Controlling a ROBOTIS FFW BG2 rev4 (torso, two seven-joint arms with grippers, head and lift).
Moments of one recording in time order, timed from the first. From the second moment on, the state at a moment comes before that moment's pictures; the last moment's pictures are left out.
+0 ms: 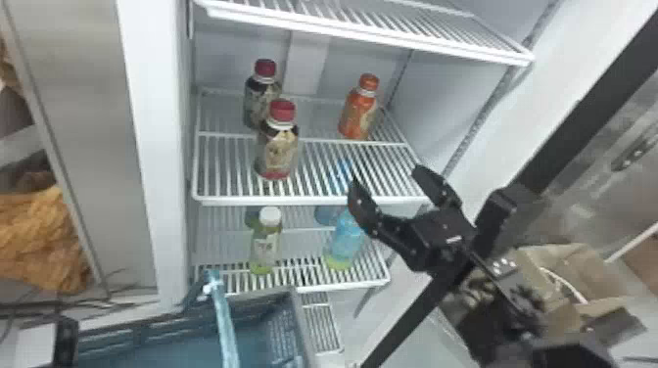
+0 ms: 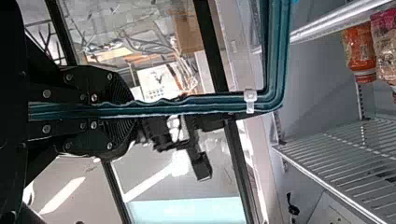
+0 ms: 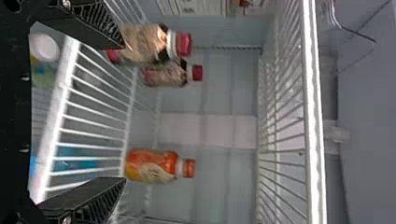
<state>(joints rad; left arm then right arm) 0.42 0.23 -0.05 -2.10 1.31 1.17 -0.57 0.44 -0.09 -0.17 -2.34 -0.10 0.33 0.29</state>
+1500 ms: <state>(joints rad) 0.42 0.24 -0.05 -2.10 1.31 1.17 -0.57 -0.26 -0.14 -0.06 -1.35 -0.04 -0.13 0.14</state>
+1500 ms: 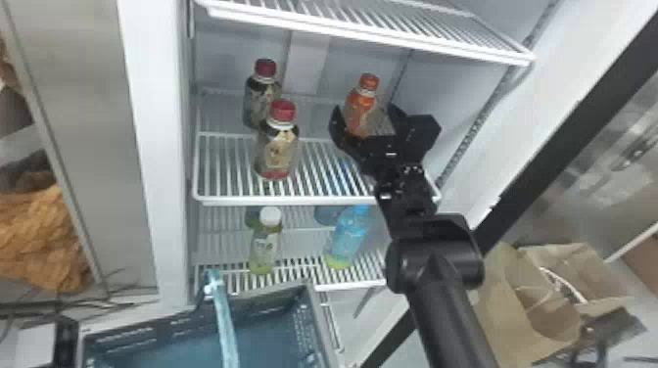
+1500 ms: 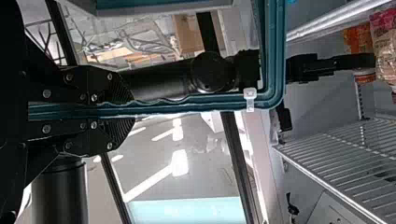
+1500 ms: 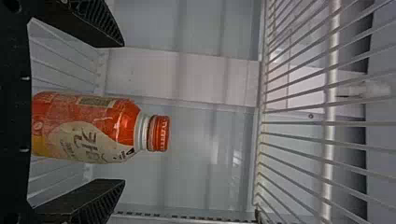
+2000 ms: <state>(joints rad) 0.41 0.24 -0.06 -2.10 1.31 1.17 -0.57 -0.42 -0.15 -0.02 -1.13 -0.07 -0.18 0.10</state>
